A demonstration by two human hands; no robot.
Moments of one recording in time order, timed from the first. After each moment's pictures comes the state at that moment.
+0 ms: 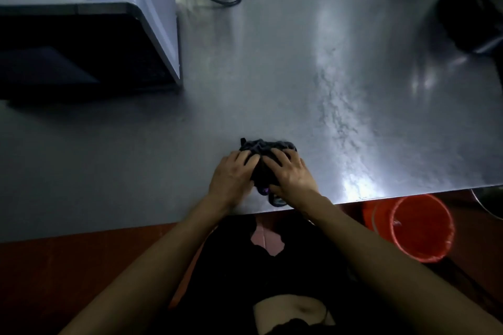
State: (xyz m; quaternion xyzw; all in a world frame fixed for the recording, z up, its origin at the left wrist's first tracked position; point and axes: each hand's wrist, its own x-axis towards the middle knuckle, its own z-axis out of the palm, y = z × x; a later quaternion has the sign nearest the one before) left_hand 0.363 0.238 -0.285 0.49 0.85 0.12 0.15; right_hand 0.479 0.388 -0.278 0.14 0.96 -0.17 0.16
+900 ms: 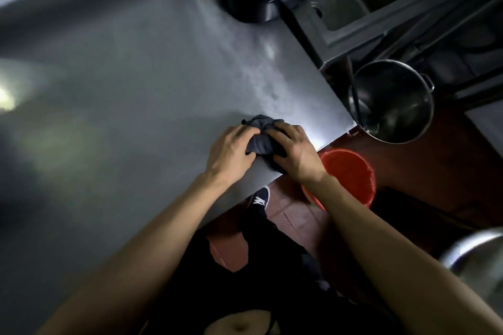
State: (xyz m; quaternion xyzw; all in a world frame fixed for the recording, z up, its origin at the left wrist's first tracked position) left_hand 0.597 0.648 -0.251 0.60 0.74 0.23 0.20; right_hand 0.775 0.735 -0.258 0.36 0.90 -0.24 -0.06
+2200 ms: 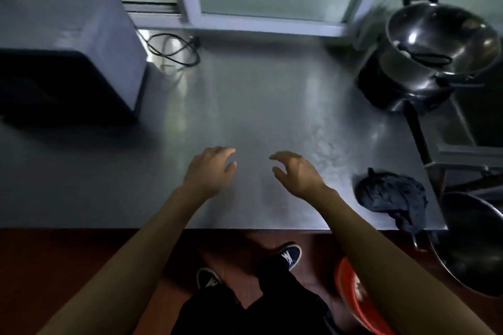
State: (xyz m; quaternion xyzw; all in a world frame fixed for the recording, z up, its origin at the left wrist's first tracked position) left_hand 0.456 0.397 -0.172 0.34 0.91 0.16 0.16; right_hand 0.583 0.607 -0.189 0.14 0.95 -0.26 0.08
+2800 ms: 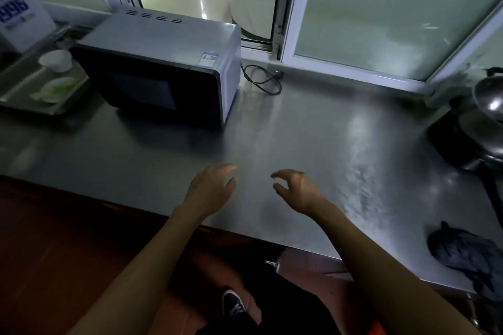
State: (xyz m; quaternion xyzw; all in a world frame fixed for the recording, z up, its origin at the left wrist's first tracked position) left_hand 0.403 0.189 -0.150 0.22 0.94 0.22 0.13; right_hand 0.478 0.427 -0.158 0.05 0.96 -0.26 0.10
